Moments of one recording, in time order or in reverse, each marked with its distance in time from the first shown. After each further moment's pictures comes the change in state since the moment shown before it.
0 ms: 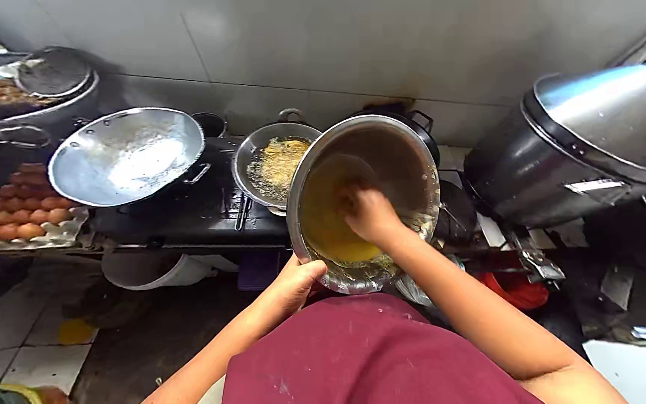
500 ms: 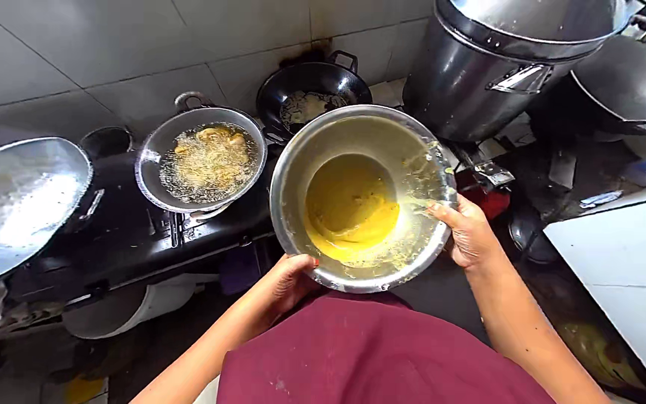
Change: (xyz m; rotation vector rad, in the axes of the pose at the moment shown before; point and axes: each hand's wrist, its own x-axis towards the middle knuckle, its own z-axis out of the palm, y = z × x) left_hand 0.022 -0.072 0.084 -0.030 -0.217 -0.390; right_hand -0.238 0.132 -0.083 1.036 0.631 0.755
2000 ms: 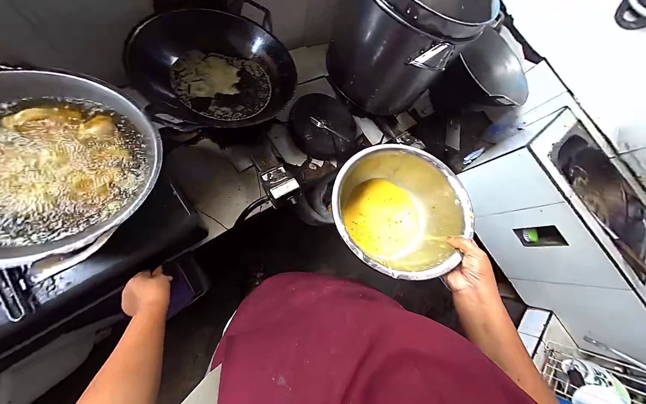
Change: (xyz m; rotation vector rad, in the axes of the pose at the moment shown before) left_hand 0.130 -0.042 -0.269 1.279 0.872 -0.285; right_hand -0.069 0.034 -0.069 0.347 0.874 0.184
